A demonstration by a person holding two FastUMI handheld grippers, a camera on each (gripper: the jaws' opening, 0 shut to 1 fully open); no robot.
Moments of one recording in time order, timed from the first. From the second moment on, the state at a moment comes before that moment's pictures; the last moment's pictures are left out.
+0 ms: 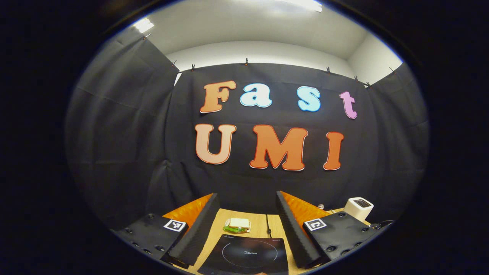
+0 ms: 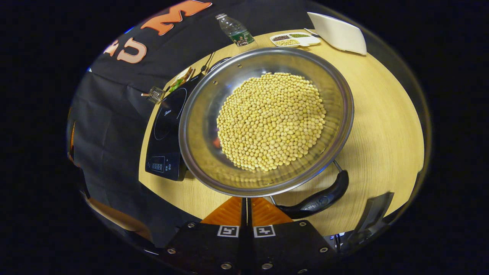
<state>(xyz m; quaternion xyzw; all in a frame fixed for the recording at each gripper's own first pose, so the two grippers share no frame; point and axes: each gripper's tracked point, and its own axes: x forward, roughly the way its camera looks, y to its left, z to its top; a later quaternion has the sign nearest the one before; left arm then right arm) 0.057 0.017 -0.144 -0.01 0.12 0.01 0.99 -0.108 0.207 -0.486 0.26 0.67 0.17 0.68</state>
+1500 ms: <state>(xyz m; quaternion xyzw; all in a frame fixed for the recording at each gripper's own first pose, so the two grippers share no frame) 0.078 -0.016 -0.220 0.01 0.19 -0.03 0.98 -0.008 0.095 -0.553 0.29 0.65 -0.04 0.70</state>
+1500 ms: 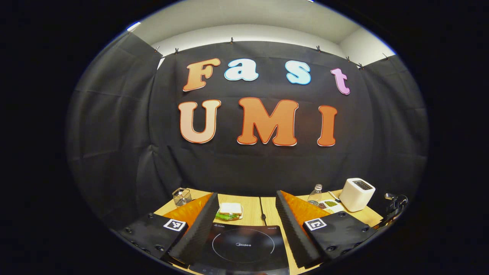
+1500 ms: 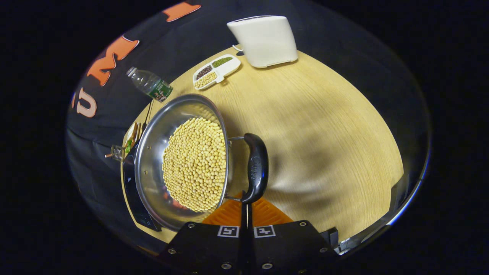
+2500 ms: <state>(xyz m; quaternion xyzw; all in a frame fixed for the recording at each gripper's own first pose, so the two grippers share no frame) 0.049 -0.109 -0.355 0.03 0.35 -0.12 0.93 0.046 0.061 -0.549 0.27 0.60 -0.07 0.75</state>
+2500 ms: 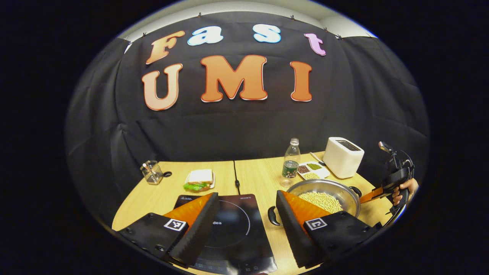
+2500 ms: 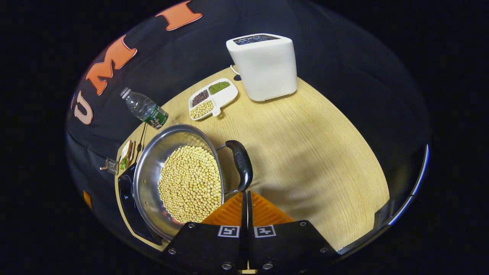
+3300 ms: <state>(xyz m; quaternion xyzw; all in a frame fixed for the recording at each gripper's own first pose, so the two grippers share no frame) 0.023 -0.194 -0.519 -0.04 0.57 -0.16 0.80 0.087 0.068 -0.523 0.20 0.56 -0.03 0.80</state>
